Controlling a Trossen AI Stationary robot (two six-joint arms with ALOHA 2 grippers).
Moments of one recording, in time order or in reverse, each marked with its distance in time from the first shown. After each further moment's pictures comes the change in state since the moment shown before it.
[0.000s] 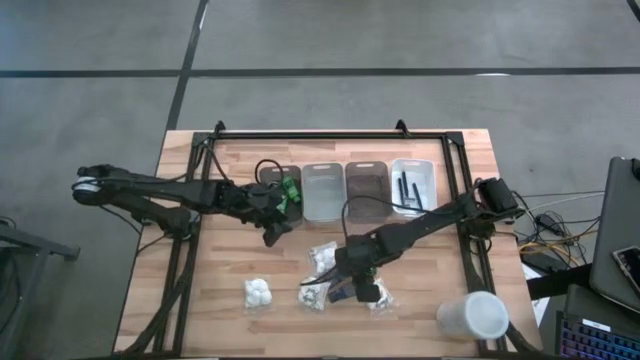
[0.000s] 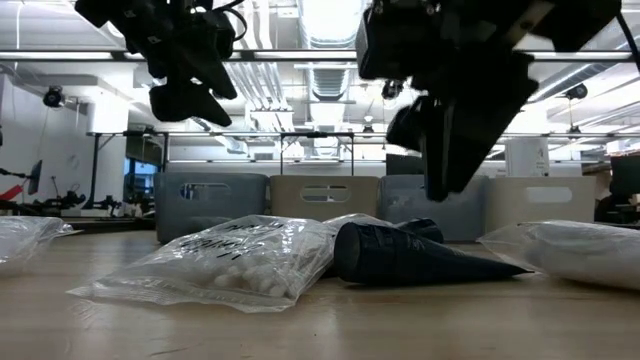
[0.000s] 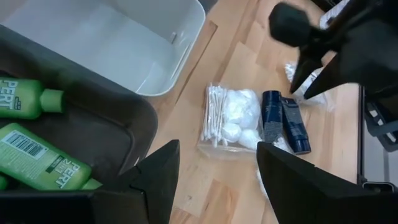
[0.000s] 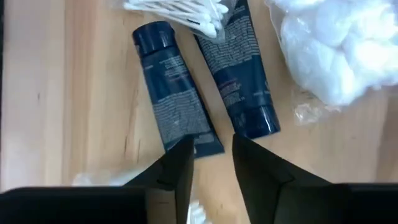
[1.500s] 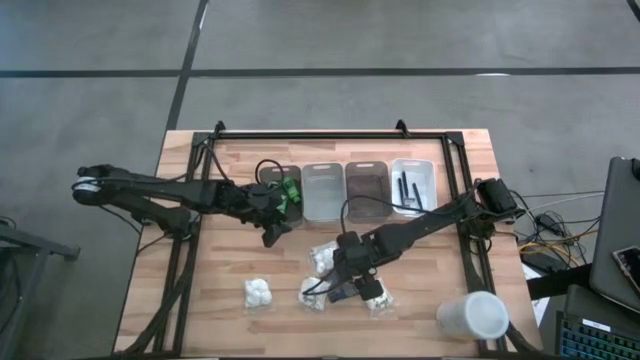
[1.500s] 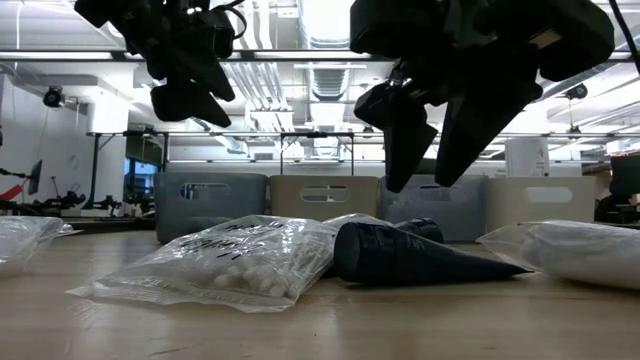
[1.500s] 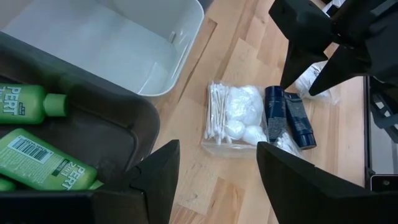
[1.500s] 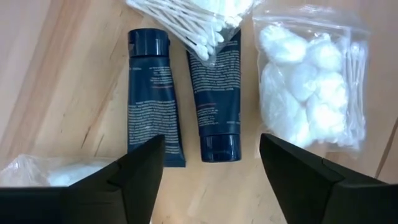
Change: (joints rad) left arm 0.000 0.000 0.000 -0.007 0.000 0.044; right arm 0.001 0.007 0.033 -0.001 0.102 -0.314
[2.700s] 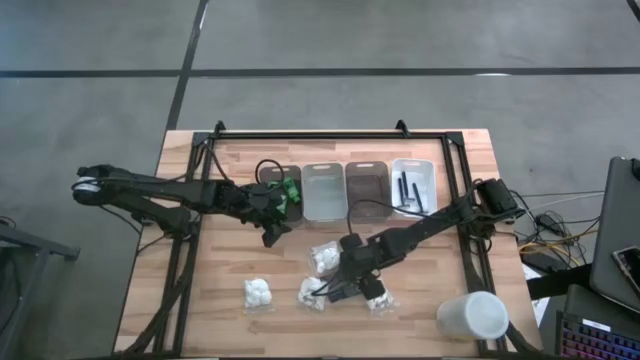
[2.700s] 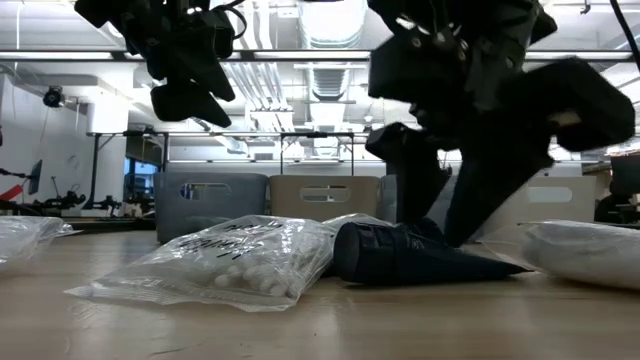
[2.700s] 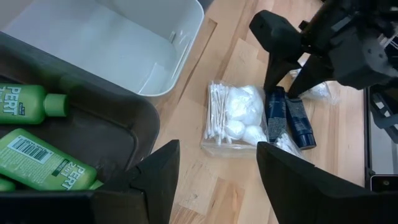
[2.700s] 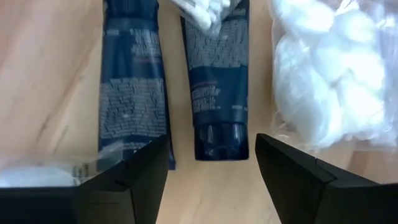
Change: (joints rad) left arm 0.000 0.000 0.000 0.000 0.000 0.000; right arm 0.006 0.000 -0.180 0.226 0.035 -0.025
